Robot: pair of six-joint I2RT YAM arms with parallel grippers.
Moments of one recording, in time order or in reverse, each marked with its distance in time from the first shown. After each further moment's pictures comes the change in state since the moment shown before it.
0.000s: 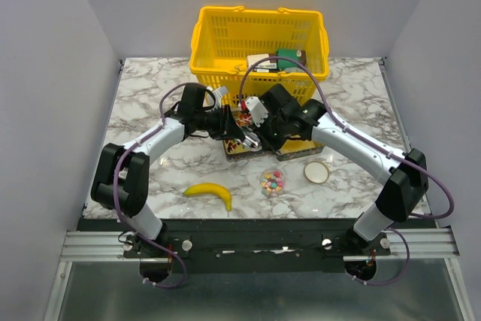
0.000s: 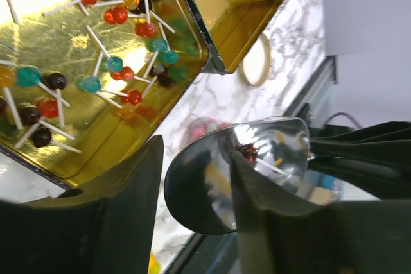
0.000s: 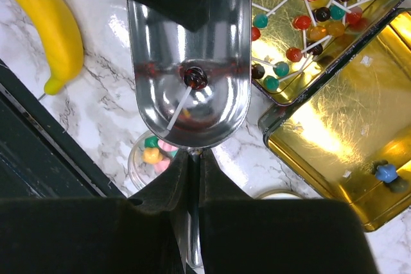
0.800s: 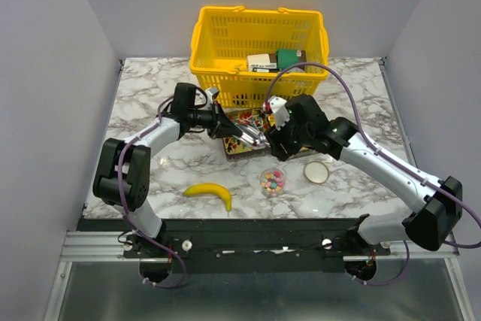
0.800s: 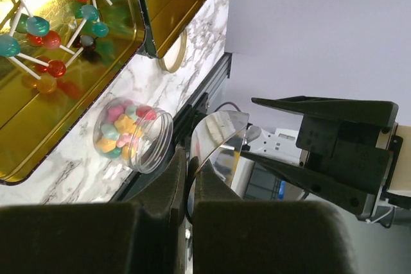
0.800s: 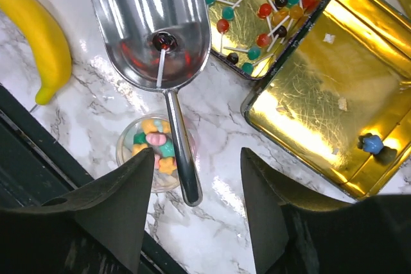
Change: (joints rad) left arm 0.090 0.065 -0.024 0.149 0.293 -0.420; right arm -0.034 -0.269 -0.266 0.168 0.029 0.055
